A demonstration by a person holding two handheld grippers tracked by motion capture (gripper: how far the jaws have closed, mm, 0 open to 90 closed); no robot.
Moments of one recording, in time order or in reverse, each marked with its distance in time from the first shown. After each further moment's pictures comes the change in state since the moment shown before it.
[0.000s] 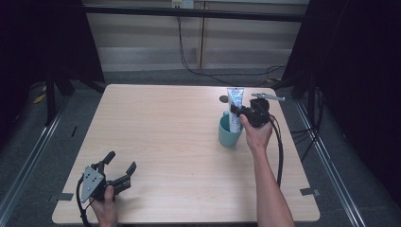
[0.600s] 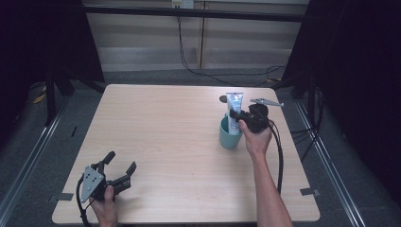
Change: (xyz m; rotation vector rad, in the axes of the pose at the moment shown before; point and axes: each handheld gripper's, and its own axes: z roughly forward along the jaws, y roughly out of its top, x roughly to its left) left arm 0.000 0.000 0.000 -0.002 0.000 -0.003; right arm 0.004 -0.015 -0.003 0.001 0.002 -0.020
